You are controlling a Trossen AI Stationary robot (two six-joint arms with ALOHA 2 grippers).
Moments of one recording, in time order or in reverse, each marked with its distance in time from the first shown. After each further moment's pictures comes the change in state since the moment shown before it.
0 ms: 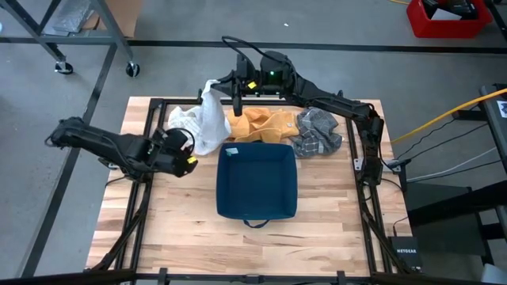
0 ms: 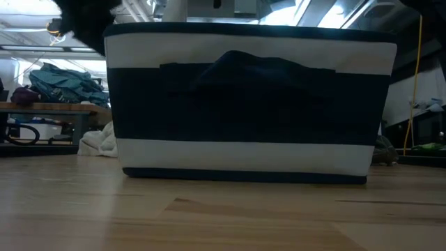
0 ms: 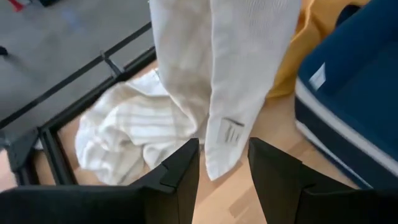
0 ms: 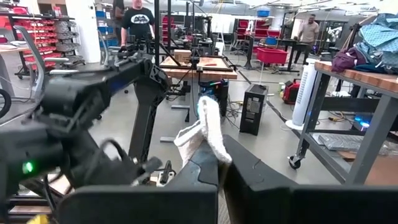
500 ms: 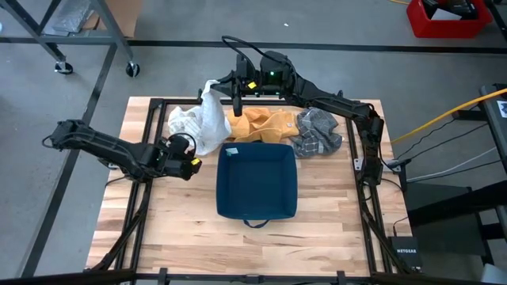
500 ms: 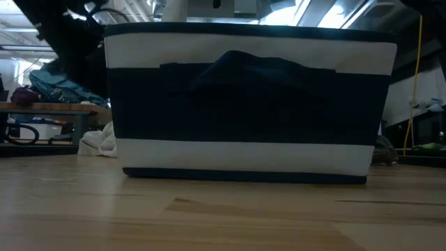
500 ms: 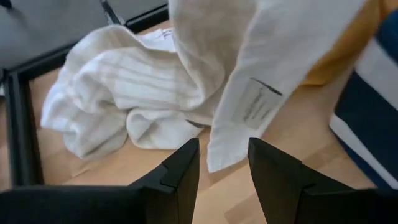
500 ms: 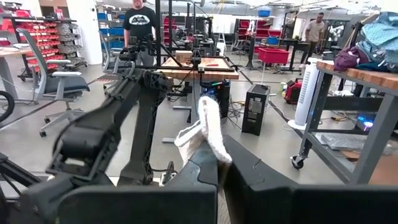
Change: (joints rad) left arm 0.061 -0.001 -0.284 0.270 -0.001 -0.145; right arm 0.001 0.000 0.000 0.005 -0.005 0.021
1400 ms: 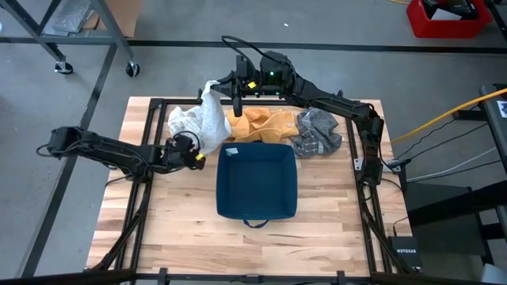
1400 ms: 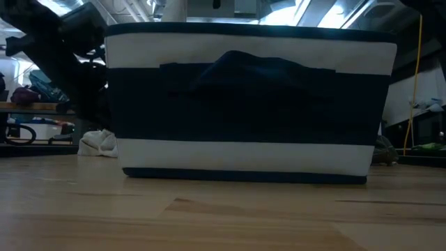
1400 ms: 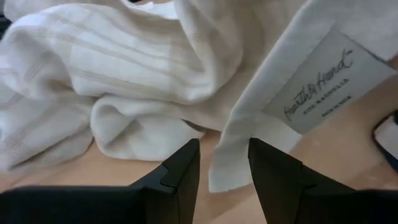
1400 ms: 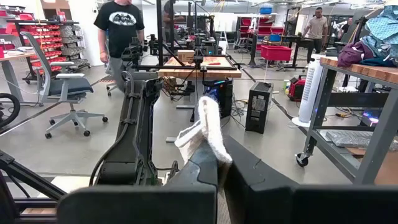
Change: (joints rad) left arm 0.217 -0.002 -0.299 0.561 0.107 0.254; right arm 0.000 0.000 0.000 -0.005 -0.006 0.012
